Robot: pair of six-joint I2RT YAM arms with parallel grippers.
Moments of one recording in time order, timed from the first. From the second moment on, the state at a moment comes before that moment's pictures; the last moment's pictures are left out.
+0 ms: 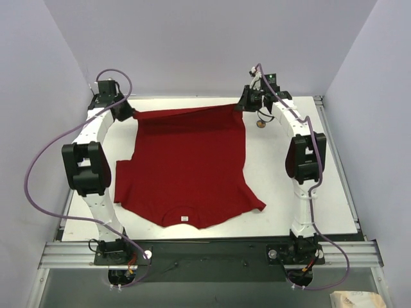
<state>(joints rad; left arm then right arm) 0.07 1.99 1.70 -0.45 0.07 -0.54 0.18 2.24 2.01 -0.47 -0.42 0.25</state>
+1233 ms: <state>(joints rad) 0.03 1.81 1.45 -0.26 0.32 -0.64 0.20 1.75 1.43 -0.19 -0.23 0.41</state>
